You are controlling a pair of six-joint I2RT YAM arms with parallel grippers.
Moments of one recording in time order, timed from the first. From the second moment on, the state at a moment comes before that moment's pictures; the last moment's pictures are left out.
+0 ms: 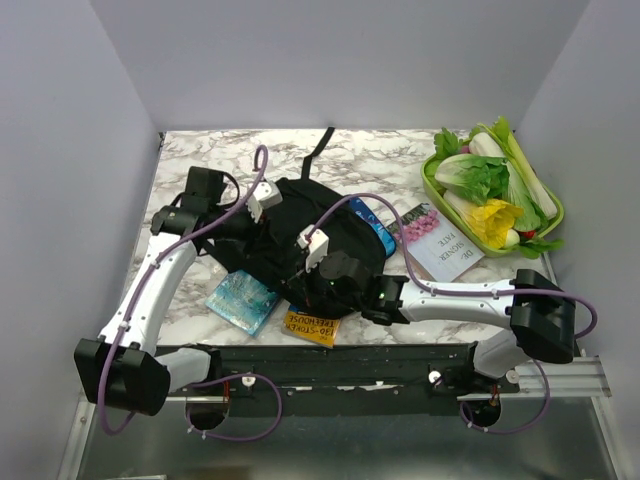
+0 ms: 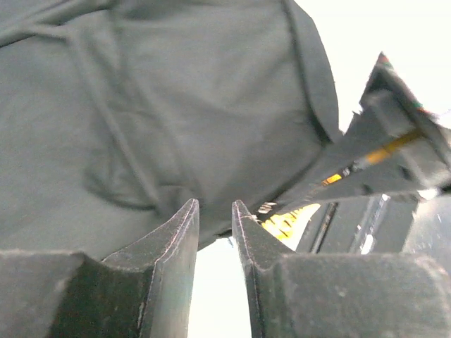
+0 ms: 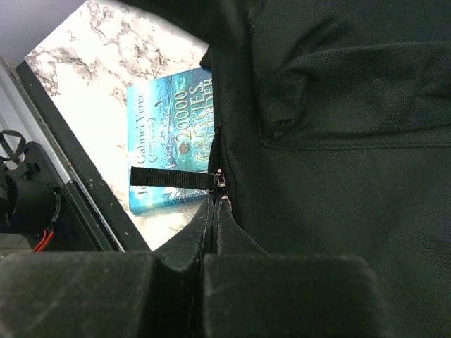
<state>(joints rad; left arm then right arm) -0.17 1.20 1.13 -0.82 0.82 0.44 1.21 1.52 0.92 0.20 0.22 0.33</state>
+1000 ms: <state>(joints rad) -0.36 1.22 0.93 -0.89 0.77 0.84 1.21 1.35 0.79 0.18 0.22 0.41</state>
